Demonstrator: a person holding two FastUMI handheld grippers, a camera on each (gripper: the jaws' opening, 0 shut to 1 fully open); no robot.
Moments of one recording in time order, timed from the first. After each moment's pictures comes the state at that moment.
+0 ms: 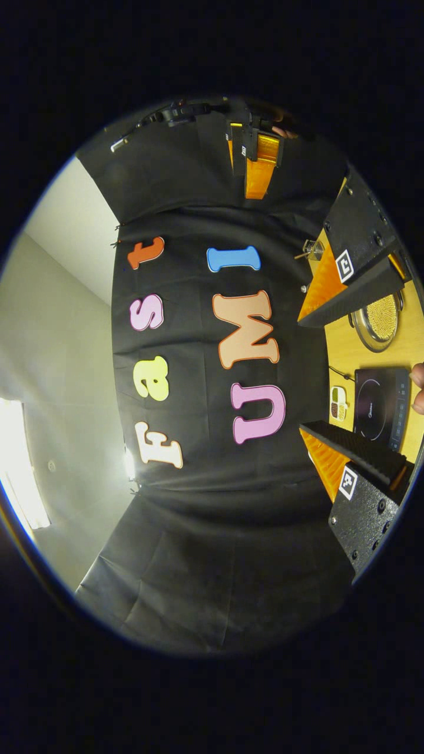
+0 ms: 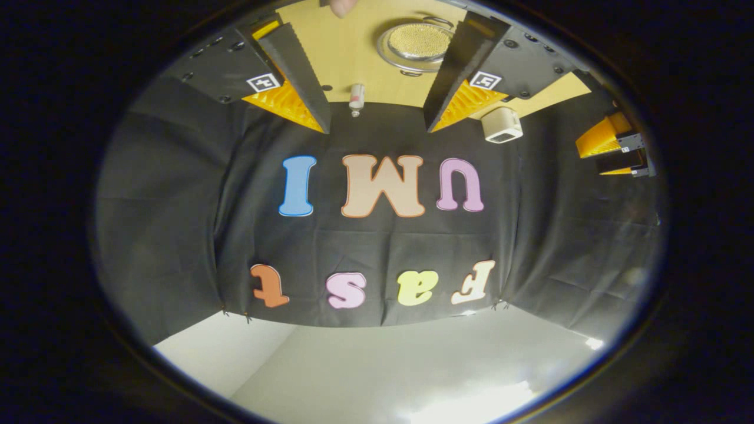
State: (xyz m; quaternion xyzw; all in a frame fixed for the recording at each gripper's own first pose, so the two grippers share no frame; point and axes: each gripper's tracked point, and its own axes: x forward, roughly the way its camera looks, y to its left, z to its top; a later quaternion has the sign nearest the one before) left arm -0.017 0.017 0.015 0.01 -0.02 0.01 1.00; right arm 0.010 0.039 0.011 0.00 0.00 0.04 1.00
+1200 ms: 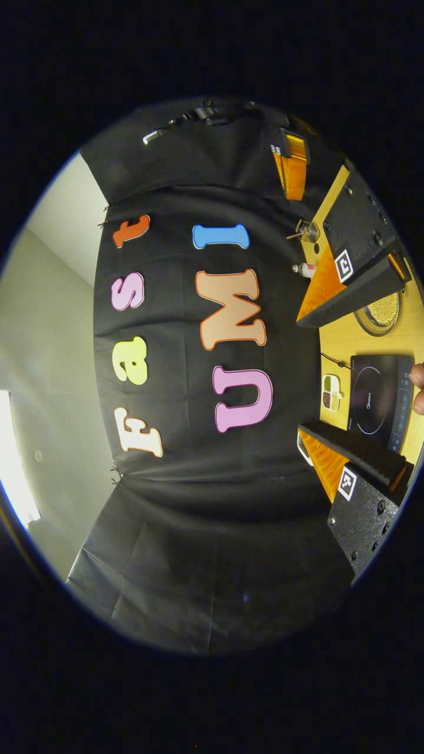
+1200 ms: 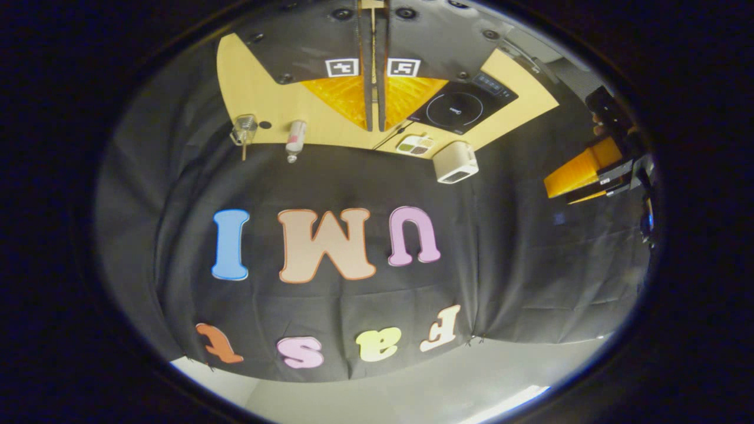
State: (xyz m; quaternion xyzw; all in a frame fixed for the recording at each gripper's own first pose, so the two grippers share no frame) left arm 0.045 0.046 -0.025 -0.01 0.02 0.06 1.00; right arm 0.071 0.121 -0.111 0.03 0.15 0.18 0.97
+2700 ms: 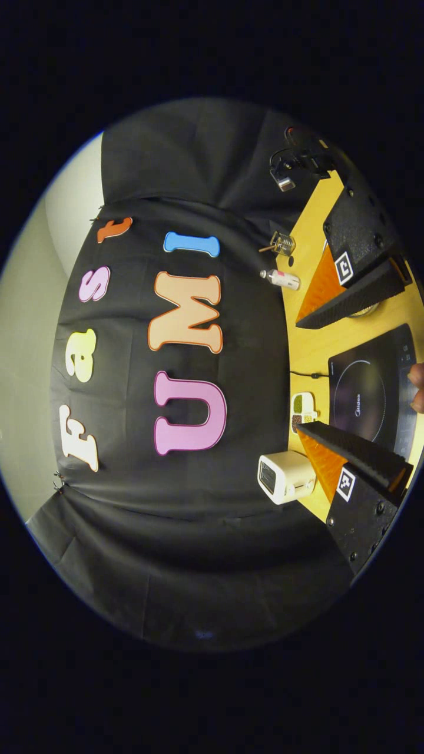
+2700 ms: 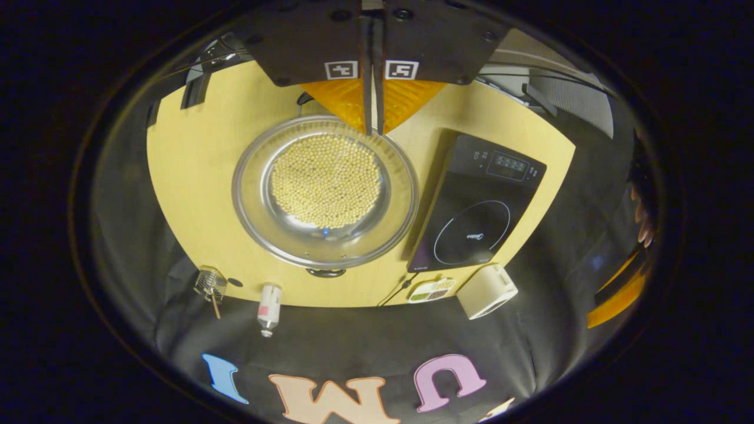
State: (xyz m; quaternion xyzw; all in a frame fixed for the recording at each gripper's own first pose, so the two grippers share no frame) left arm 0.124 0.138 -0.156 -0.07 0.09 -0.06 0.99; right arm 0.013 0.224 -0.385 0.03 0.49 0.09 0.87
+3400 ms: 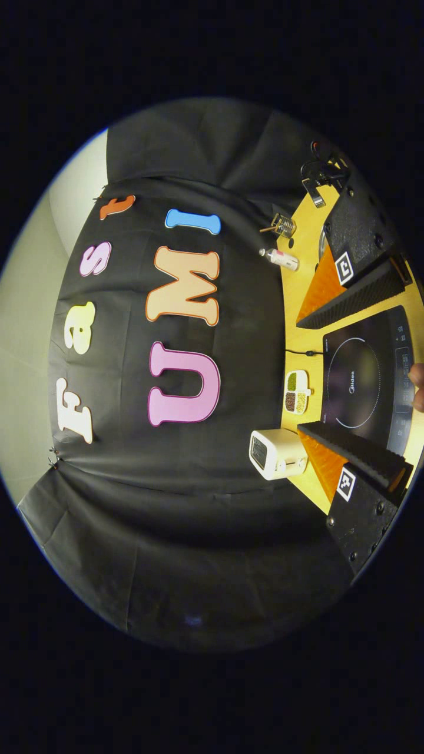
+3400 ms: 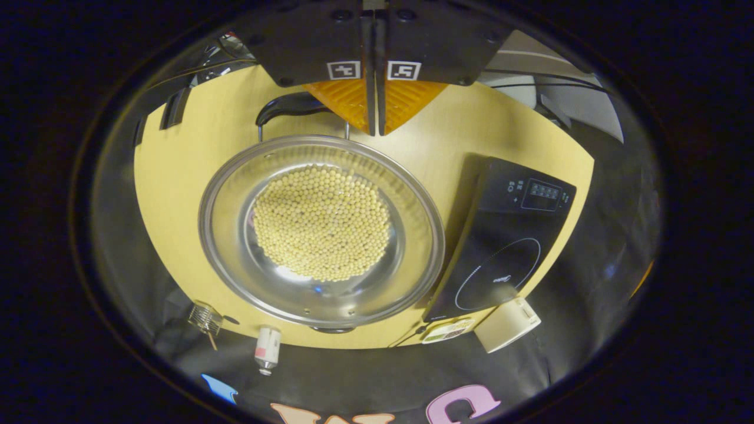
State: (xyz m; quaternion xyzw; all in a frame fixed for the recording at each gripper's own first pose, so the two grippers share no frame) left arm 0.115 0.172 -0.173 -0.09 0.11 -0.02 0.99; right arm -0.008 0.212 -0.448 0.01 0.56 0.06 0.82
